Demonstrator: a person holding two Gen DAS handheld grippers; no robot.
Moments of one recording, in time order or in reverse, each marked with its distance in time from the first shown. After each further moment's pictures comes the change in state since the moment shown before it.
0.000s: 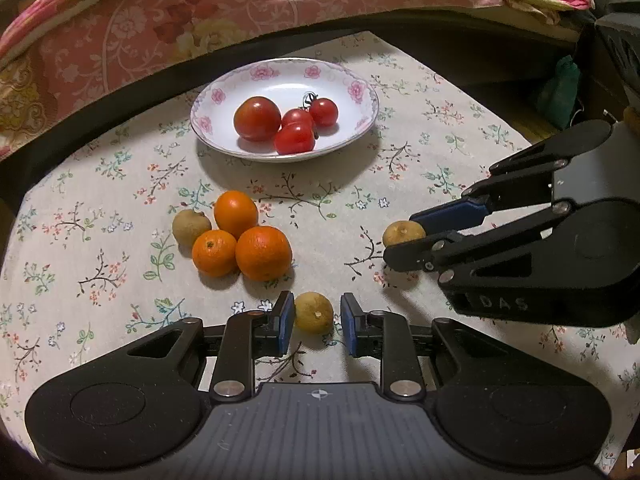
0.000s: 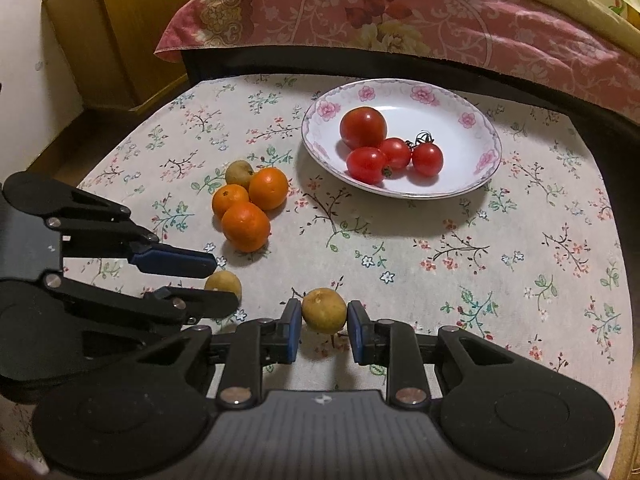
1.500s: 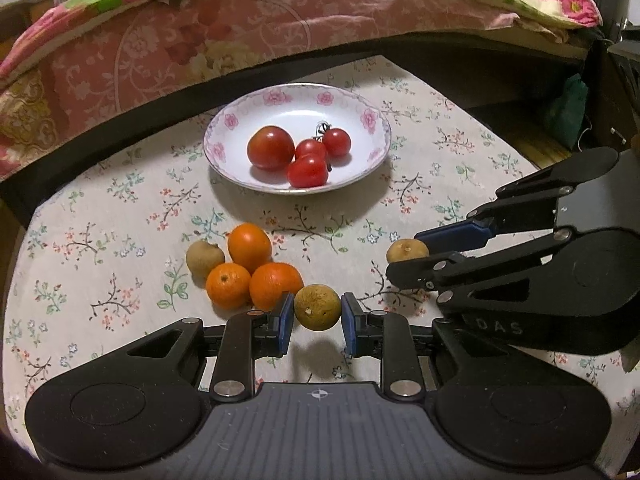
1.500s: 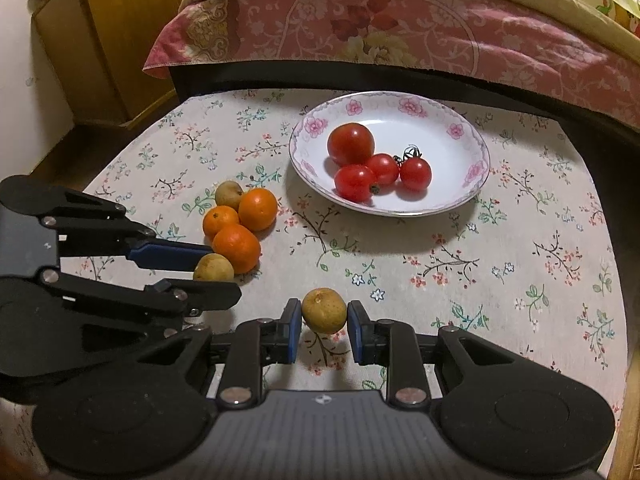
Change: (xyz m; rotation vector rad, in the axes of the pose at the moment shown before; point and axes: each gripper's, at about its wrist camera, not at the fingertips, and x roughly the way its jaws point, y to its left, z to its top) left arm -0.005 0.007 0.012 -0.027 -0.055 0.020; right arm -0.003 -0.002 0.009 0.032 -0.029 -0.016
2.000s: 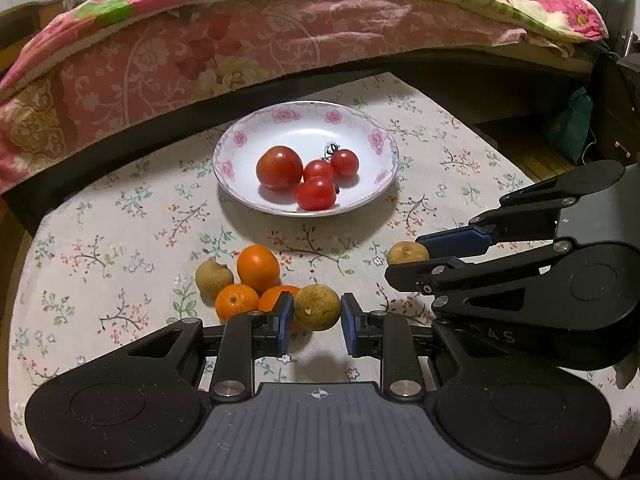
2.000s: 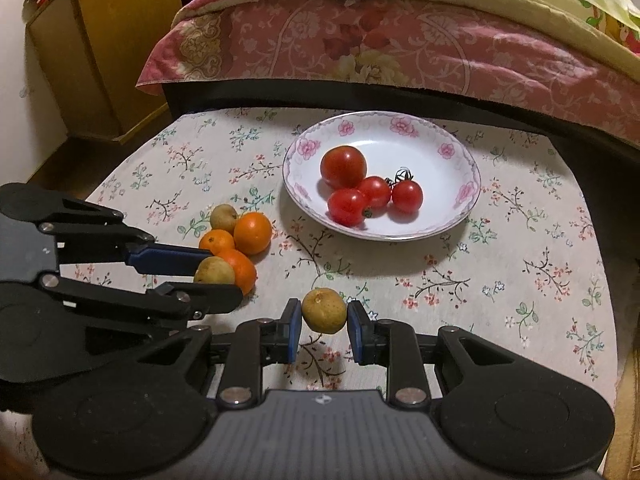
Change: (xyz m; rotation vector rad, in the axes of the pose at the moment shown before) left arm -0.004 0.003 0.010 -0.018 -0.029 0.014; right arm -0.005 0.002 0.008 0.012 -0.038 -0.030
